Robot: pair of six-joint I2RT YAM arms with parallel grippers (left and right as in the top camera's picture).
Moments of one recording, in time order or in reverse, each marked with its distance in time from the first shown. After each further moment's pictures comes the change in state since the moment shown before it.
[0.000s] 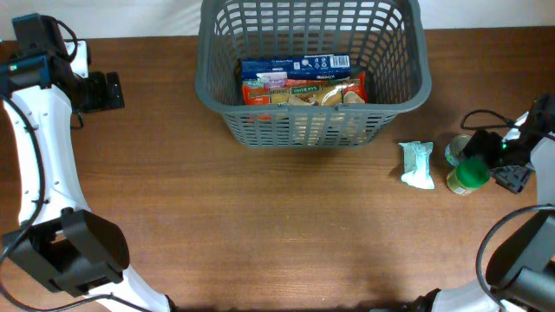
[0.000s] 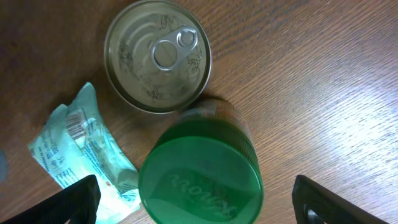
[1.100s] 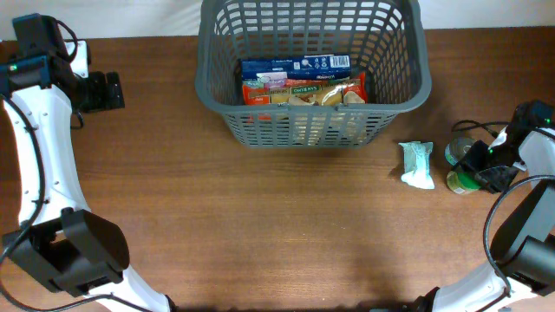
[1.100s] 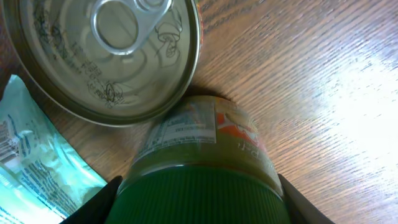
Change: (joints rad) left arm 0.000 0.000 0.000 0.000 0.000 0.000; right arm 0.010 0.136 -0.011 0.004 0.005 0.024
